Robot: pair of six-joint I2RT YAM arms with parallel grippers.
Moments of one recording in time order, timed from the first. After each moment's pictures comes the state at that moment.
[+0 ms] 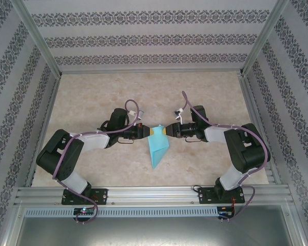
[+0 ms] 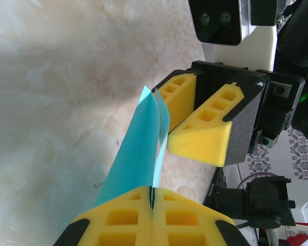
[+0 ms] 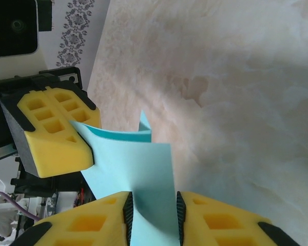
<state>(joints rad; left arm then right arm) -0.48 1.61 0.68 0.36 0.76 -0.73 0.31 1.66 0.67 0.22 -1.02 0.48</state>
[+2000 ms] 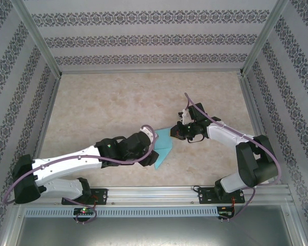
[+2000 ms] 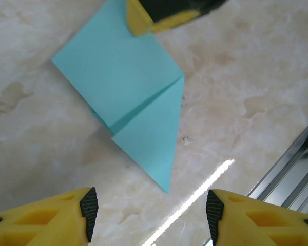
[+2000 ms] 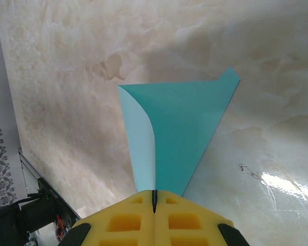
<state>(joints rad) -1.11 1.24 0.94 -0.61 -0.15 -0.43 0.37 1.49 0.81 -0.37 -0.64 0.61</state>
